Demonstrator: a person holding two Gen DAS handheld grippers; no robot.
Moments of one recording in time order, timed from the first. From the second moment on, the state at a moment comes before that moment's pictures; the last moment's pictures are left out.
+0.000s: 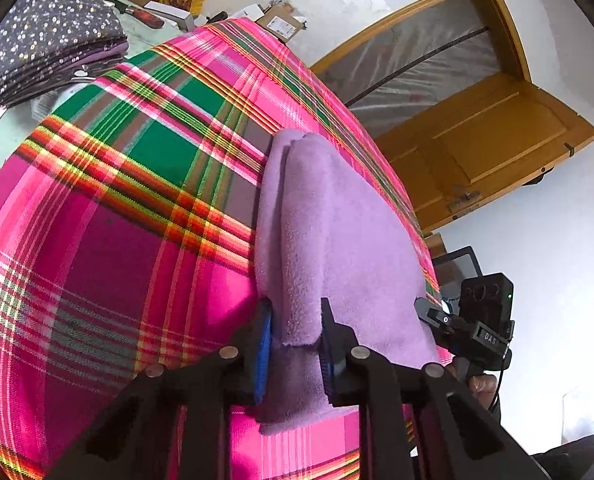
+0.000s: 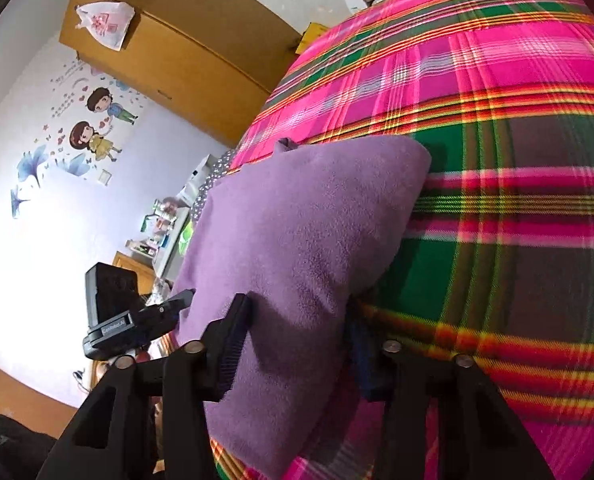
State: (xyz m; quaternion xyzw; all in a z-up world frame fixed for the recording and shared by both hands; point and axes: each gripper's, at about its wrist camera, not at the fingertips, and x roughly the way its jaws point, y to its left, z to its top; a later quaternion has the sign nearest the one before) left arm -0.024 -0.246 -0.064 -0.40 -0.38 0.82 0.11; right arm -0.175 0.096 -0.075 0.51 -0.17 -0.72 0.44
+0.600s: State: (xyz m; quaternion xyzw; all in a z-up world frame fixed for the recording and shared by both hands) left arm -0.021 -0.229 -0.012 -0.37 -0.33 0.86 0.12; right arm -0.170 0.106 -0.037 0.44 -0.15 -0.76 0.46
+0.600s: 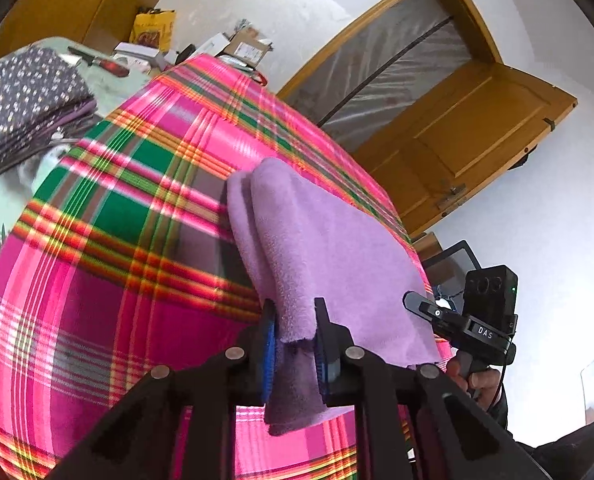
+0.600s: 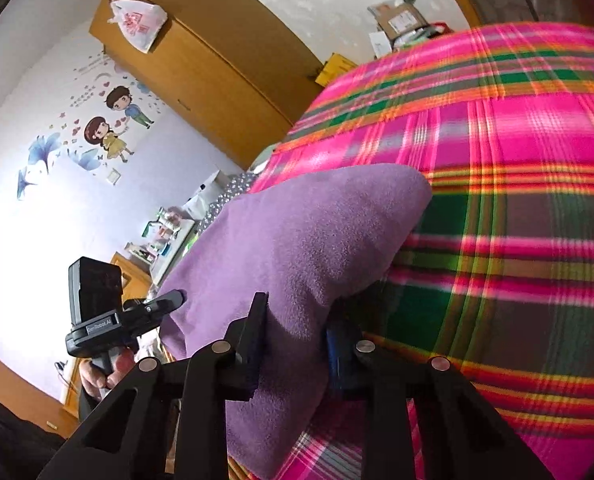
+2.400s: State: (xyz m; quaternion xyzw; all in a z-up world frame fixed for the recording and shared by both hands) left arm -0.278 0.077 0.040 -0.36 -0.15 0.86 0.33; right arm -0.343 0.402 0.026 0.36 -0.09 -0.88 0.29
